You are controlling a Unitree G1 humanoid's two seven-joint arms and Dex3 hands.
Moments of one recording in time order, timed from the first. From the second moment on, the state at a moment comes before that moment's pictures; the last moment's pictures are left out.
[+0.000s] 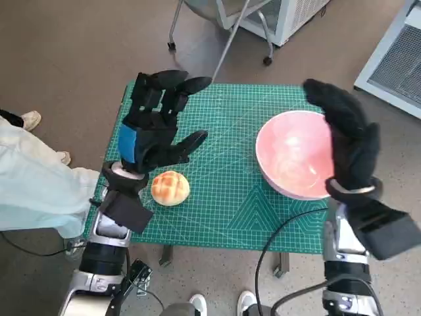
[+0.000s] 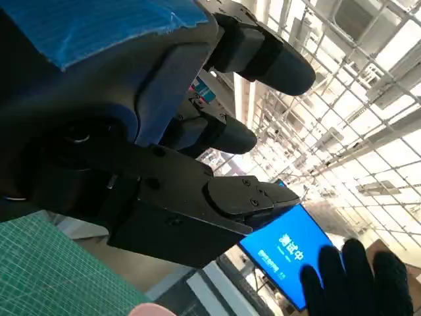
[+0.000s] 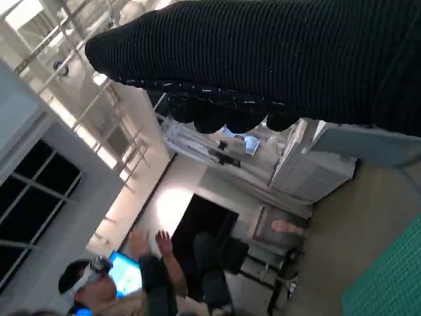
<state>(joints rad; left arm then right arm) -0.54 0.23 0.00 0.30 0.21 -0.57 0.00 -0.54 -0.18 -0.16 0.38 0.24 -0.72 0.31</state>
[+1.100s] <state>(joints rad) -0.53 0.28 0.03 0.35 0.26 -0.59 0.05 -0.63 -0.32 -0.36 1.03 0.14 -0.79 0.01</state>
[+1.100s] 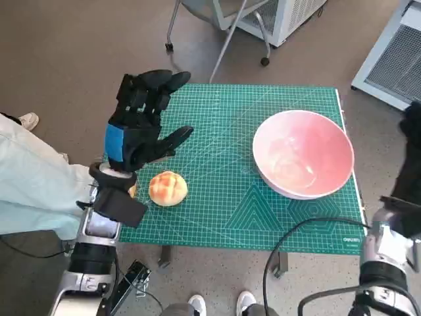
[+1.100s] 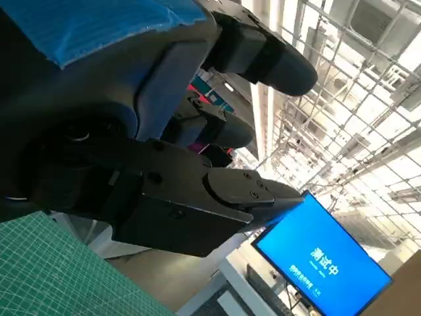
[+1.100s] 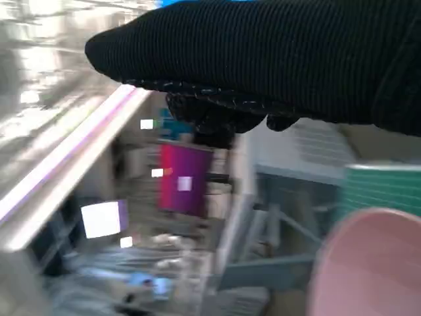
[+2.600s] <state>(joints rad) -0.42 0.33 0.08 0.23 0.28 -0.56 0.08 -0.91 -0.07 -0.52 1.27 0.40 -0.41 0.26</state>
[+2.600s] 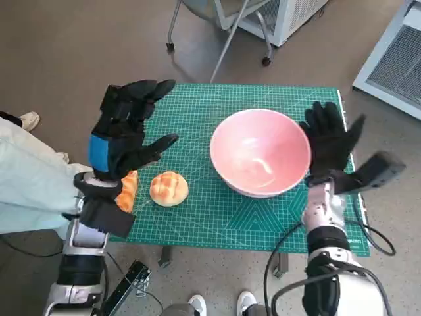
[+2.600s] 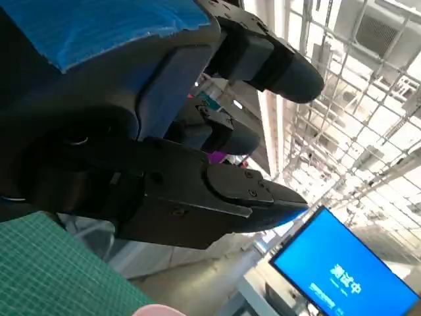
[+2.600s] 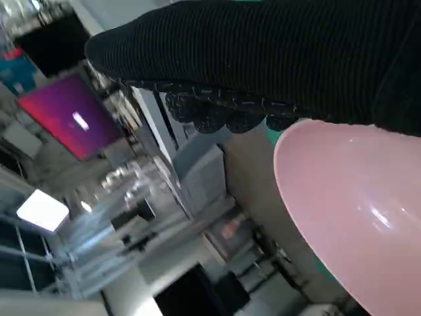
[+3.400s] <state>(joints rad) -0.30 0.47 0.14 0.07 0.26 -0.47 -0.04 -0.98 -0.06 -0.42 1.27 0.26 -0.48 0.20</state>
